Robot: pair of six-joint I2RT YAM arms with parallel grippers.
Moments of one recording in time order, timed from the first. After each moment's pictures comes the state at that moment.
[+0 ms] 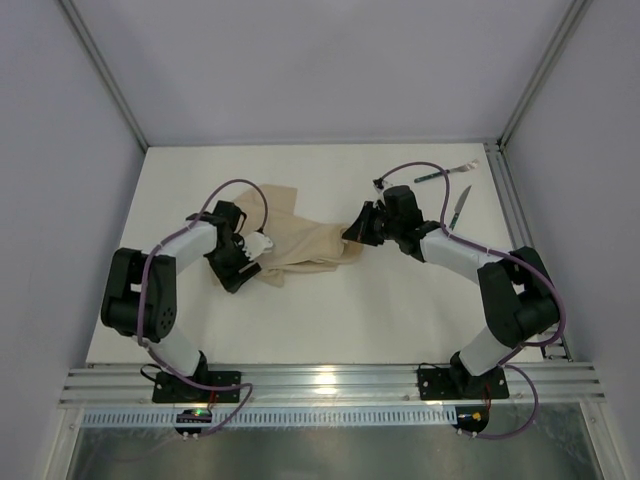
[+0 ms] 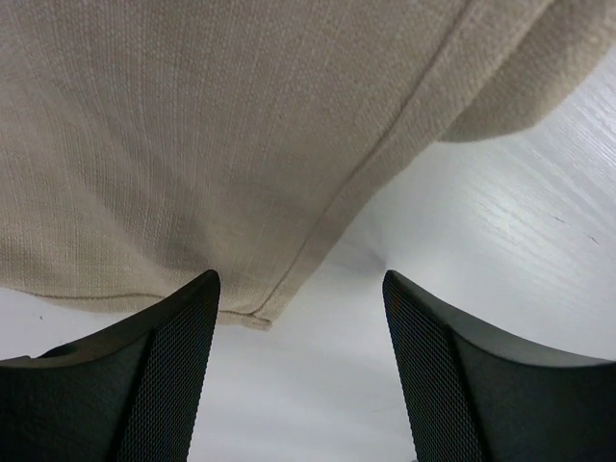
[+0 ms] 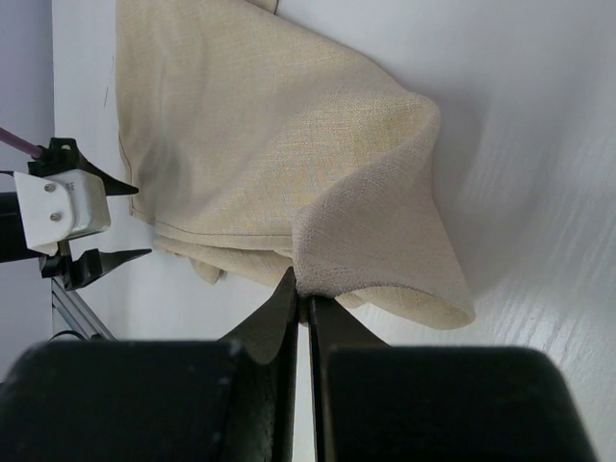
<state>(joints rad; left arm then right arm) -0.22 1.66 0.98 -0.77 0.09 0.76 0.44 1.60 0.92 0.07 -0.35 0.65</state>
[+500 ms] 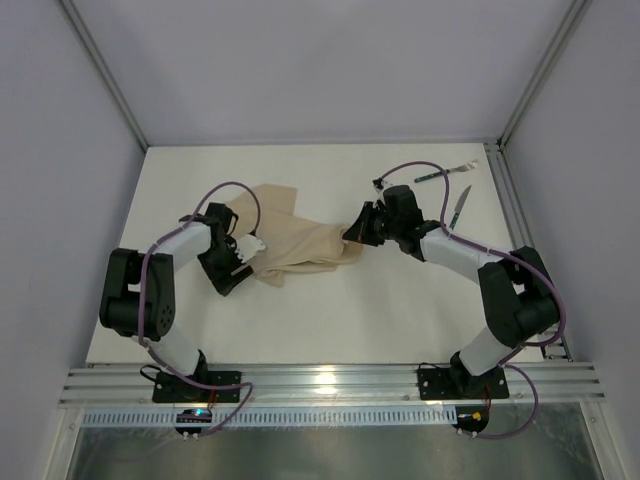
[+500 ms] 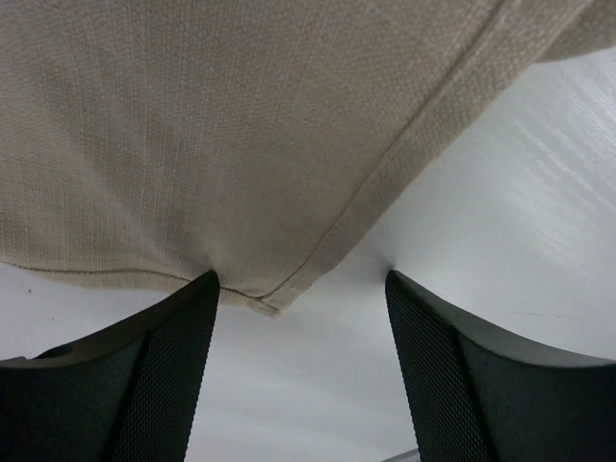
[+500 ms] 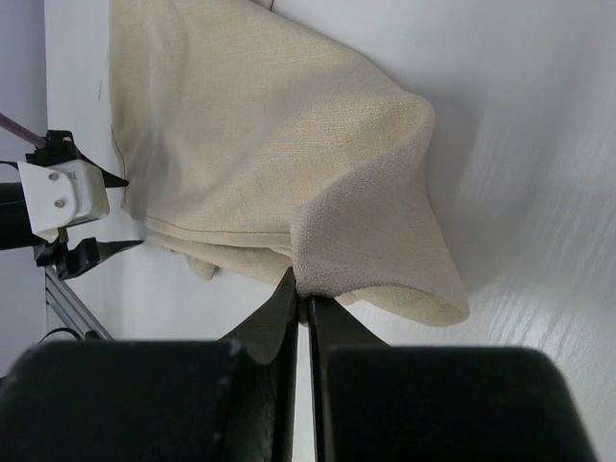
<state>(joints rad) -0.16 1.65 0.96 -0.79 0.09 0.82 0.44 1.60 0.92 0.05 -0.35 0.63</state>
